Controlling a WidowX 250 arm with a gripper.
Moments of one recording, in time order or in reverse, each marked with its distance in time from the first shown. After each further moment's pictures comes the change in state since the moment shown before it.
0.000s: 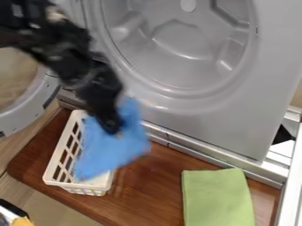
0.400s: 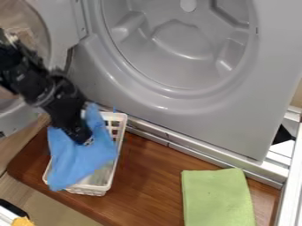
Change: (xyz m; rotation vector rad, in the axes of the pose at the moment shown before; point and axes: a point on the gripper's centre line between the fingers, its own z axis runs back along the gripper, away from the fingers) arm -0.041 0.028 -0.031 -0.011 0.030 0.142
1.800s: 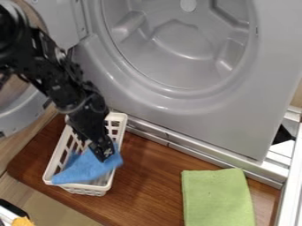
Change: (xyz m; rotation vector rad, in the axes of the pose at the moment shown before) arm 0.015 -0.018 -0.015 0.036 0.106 -0.103
